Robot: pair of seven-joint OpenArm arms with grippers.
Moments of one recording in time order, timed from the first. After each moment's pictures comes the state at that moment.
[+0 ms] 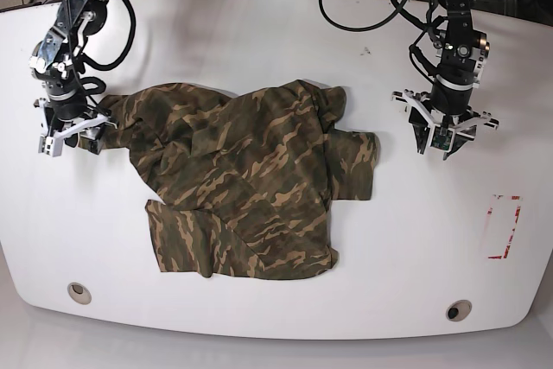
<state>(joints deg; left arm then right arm) 14.4 -7.0 -12.0 104.4 12.2 -17.6 22.6 -3.7 12.2 36.8 87.7 20.5 23.1 -39.9</state>
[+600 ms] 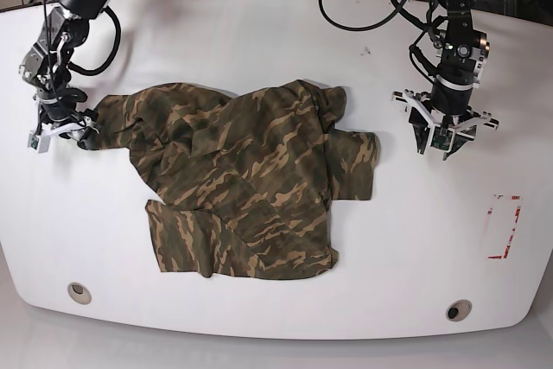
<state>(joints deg) 14.4 -7.0 -12.0 104.4 12.2 -17.6 22.6 2.0 18.1 37.4 68.7 24.9 23.0 -37.2</state>
